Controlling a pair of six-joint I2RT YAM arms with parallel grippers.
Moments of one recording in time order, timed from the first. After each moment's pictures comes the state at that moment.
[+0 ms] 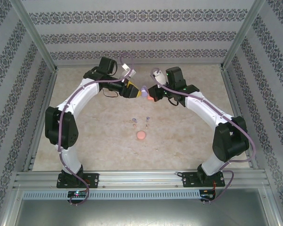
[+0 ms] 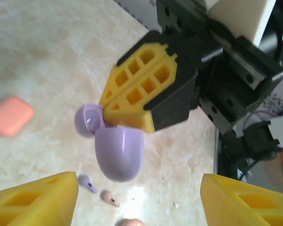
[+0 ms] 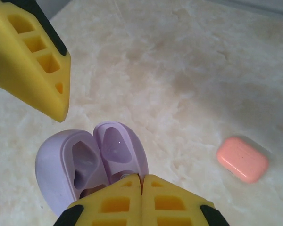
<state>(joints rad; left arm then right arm) -0.31 1.86 1.68 -0.76 0.98 0.22 0.40 1.63 1.29 -0.37 -0.45 0.00</state>
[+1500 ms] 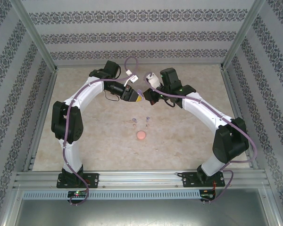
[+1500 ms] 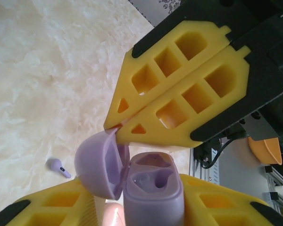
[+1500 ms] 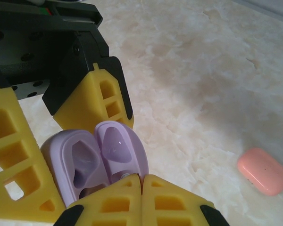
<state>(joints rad) -0.31 1.96 1.73 -0.92 1.08 0.32 0.48 1.62 1.33 -0.42 -0.44 -0.08</state>
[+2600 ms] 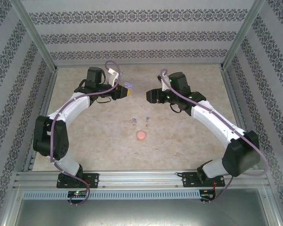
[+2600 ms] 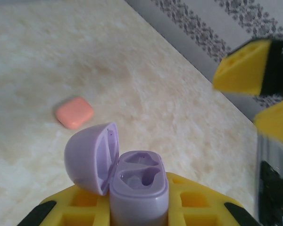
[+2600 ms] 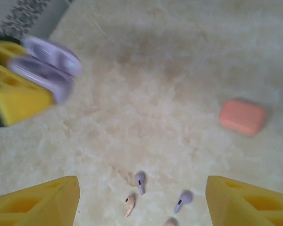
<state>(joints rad) -0.22 1.63 1.22 -0.18 0.83 -0.06 0.48 1.46 1.19 -0.40 -0.28 0.32</state>
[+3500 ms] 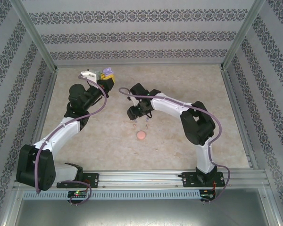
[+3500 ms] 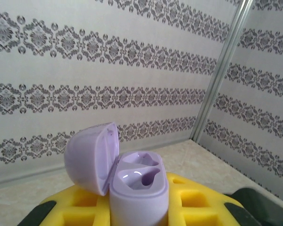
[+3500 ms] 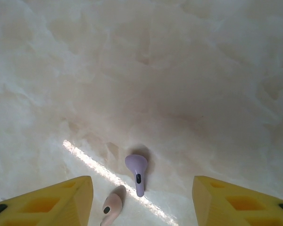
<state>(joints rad) -0.22 1.27 0.80 0.58 0.34 -0.24 0.70 2.05 1.55 -0.69 -0.15 0.19</state>
